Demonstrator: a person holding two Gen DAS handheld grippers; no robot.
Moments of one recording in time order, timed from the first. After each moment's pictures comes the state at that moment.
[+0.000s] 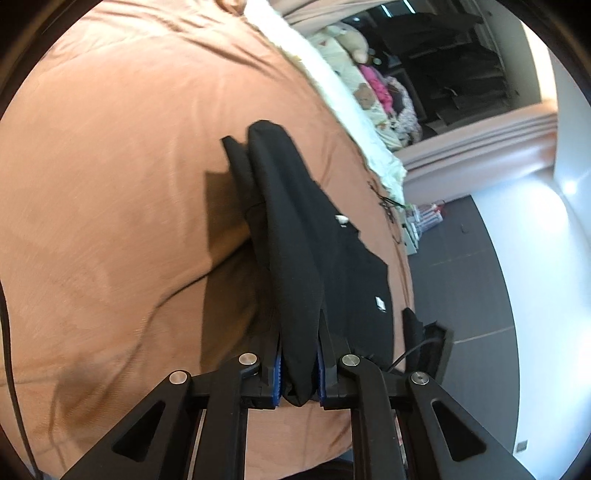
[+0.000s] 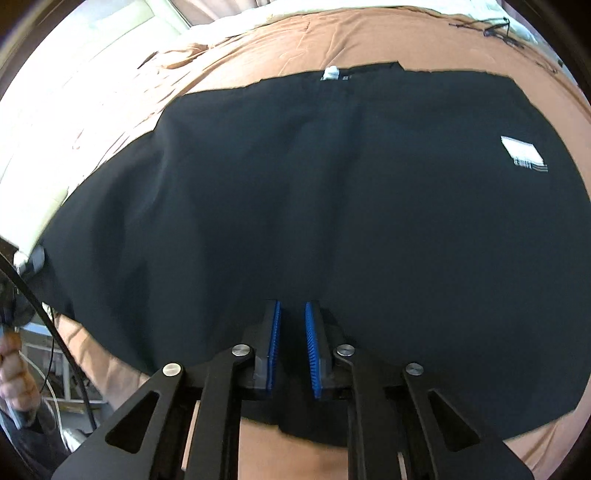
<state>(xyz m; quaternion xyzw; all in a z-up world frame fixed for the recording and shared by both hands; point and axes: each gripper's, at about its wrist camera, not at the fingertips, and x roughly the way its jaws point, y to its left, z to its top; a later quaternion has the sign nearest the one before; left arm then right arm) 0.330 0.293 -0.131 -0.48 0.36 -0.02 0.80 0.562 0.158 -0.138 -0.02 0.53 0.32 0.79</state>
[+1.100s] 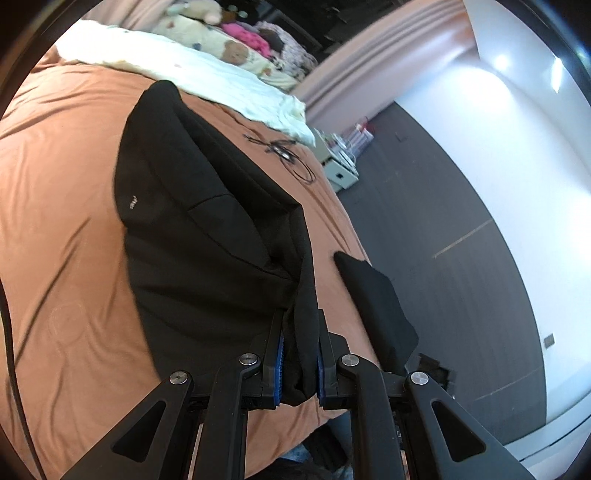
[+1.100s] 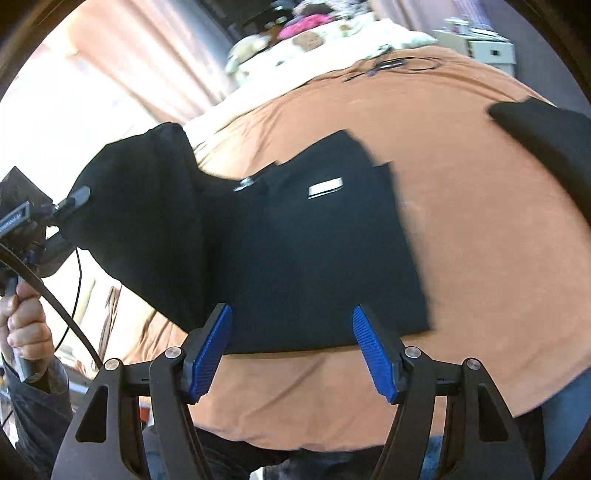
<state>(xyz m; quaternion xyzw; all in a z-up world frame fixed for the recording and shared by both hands) 0.474 0.108 -0.018 -0.32 0.39 -0.17 0.85 0.523 -0.088 -0.095 0.14 0.43 0.26 0.85</state>
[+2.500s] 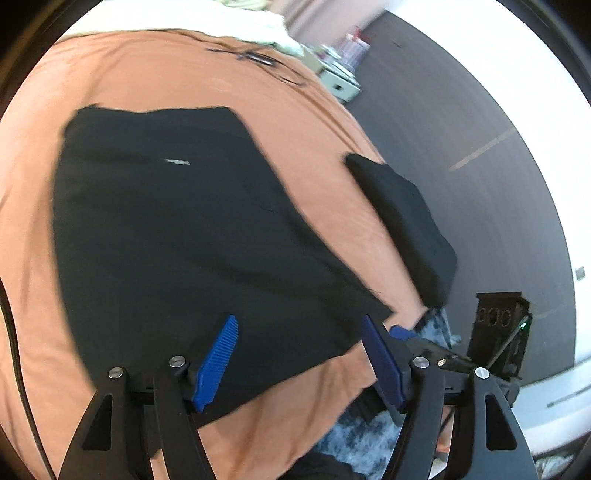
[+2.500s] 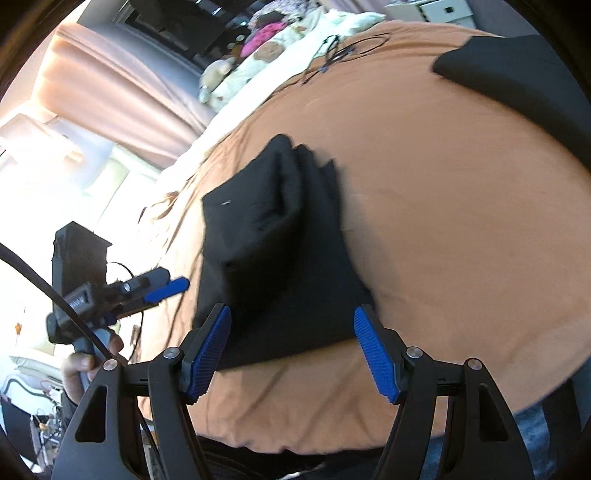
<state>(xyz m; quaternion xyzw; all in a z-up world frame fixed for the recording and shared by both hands) 0.540 0.009 -0.118 -0.22 0.51 -0.19 0.81 0.551 -0.137 -0.127 0.26 0.43 0.26 0.82</state>
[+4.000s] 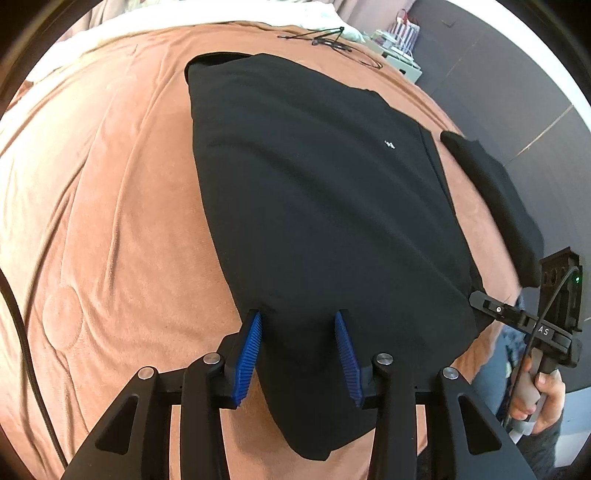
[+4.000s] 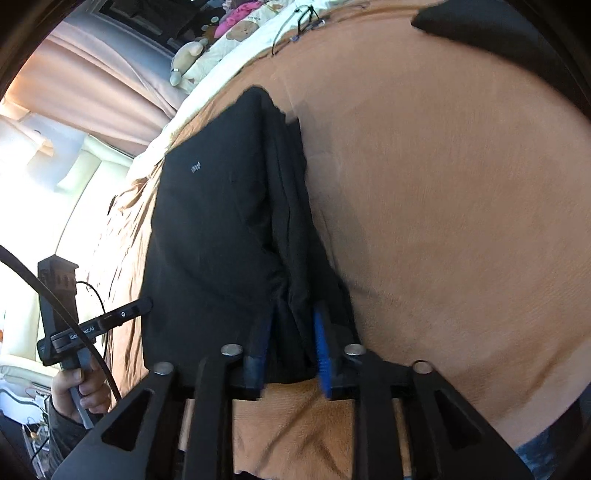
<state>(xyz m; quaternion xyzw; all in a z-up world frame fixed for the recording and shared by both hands) 0.551 0.054 -0.180 -0.13 0.55 -0.09 0.82 0.585 -0.130 -0.170 0.24 0.47 0.22 0.82</state>
